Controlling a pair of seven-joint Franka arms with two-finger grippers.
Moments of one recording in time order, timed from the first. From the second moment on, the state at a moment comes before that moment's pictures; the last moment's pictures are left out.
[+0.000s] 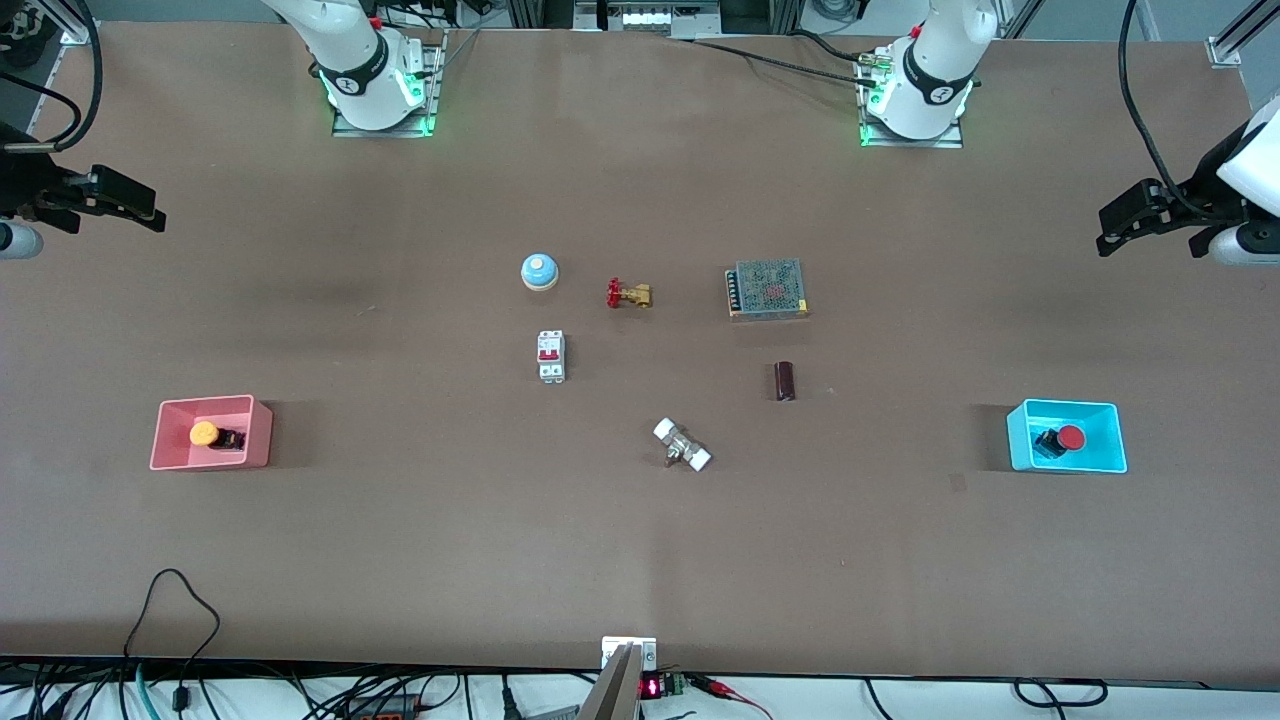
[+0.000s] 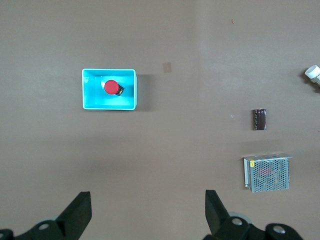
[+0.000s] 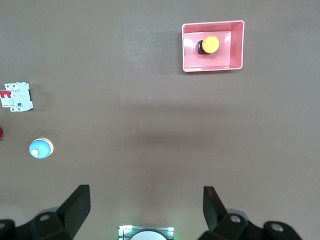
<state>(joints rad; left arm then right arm) 0.01 -0.04 -0.01 -1.64 0.03 1.61 0.01 0.08 0.00 -0.13 -1.61 0.00 1.49 -0.07</state>
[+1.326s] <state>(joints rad) 0.15 0.21 0.01 -1.65 0.03 1.75 0.11 -0.05 0.43 -0.15 -1.65 -0.04 1.99 -0.07</state>
